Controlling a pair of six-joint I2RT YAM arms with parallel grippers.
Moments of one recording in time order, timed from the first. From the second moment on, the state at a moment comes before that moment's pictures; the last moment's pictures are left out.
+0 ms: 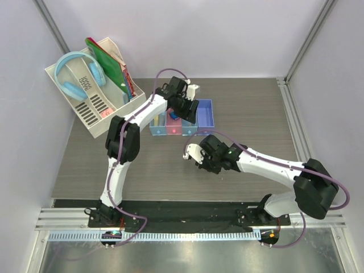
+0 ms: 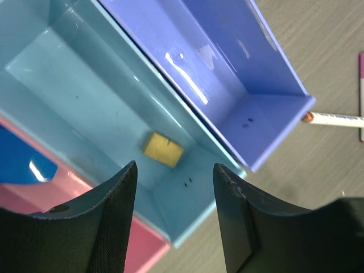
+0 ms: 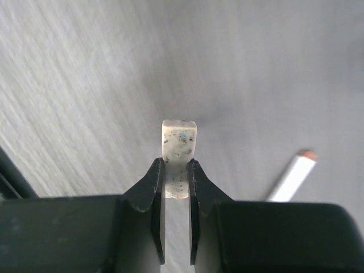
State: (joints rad) left arm -0.52 2.26 1.98 -0.68 0.39 -0.01; right arm 0.85 1.37 0.82 -0.52 -0.03 -0.43
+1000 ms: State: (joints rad) left arm -0.37 1.44 1.12 -0.68 0.24 0.44; right arm 0.65 1.86 1.49 -0.21 0.09 -0.40
